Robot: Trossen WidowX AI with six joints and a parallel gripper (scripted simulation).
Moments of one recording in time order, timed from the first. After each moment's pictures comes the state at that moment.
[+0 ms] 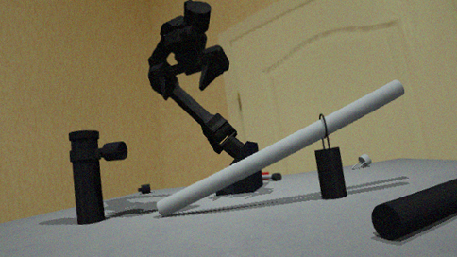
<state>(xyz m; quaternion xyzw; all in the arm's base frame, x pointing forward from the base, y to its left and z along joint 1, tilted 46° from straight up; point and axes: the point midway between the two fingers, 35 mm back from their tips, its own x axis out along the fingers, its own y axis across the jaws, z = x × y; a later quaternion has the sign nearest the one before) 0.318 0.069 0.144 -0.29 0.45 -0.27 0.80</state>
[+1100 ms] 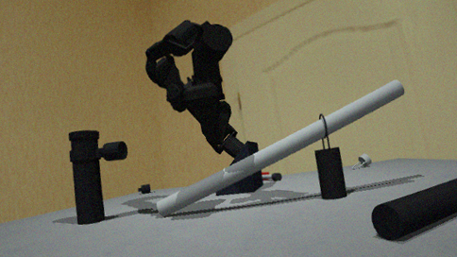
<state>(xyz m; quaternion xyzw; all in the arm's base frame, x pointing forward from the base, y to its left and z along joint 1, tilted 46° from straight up) 0.319 0.029 0.029 0.25 0.30 -0.65 0.65</state>
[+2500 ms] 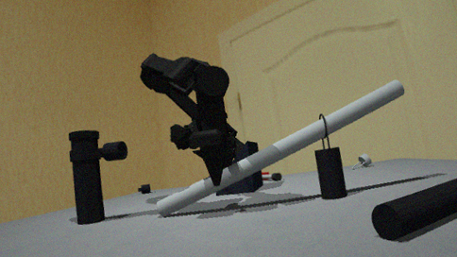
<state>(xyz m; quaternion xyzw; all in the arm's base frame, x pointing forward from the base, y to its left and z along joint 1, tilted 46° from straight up) 0.316 -0.030 -0.029 0.25 0.30 -0.66 0.65</state>
